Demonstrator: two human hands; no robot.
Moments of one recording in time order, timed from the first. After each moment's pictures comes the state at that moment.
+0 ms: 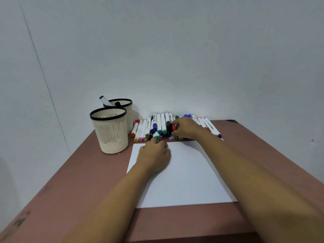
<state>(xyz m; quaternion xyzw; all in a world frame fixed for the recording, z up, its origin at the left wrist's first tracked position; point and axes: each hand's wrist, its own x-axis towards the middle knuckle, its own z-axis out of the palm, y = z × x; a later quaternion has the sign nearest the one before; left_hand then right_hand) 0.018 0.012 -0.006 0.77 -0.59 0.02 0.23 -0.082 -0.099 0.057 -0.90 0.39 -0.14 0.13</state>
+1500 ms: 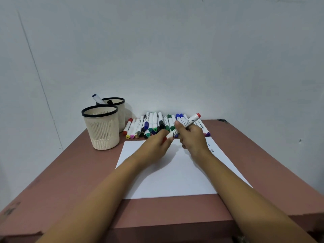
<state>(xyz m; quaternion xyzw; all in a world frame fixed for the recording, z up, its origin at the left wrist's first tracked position) -0.015 0.022 0.019 0.63 -0.66 -0.07 0.40 -0.132 -0.040 0.031 -0.64 0.34 -0.49 0.48</state>
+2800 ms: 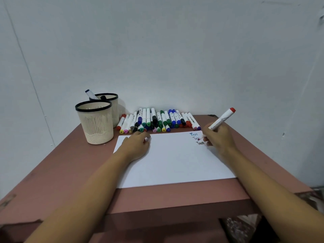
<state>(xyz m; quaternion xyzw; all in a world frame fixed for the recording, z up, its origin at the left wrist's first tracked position) 0.023 0.021 -0.003 0.76 -0.60 -0.05 0.22 -0.220 -0.057 0.022 -0.63 0.44 -0.49 0.42</state>
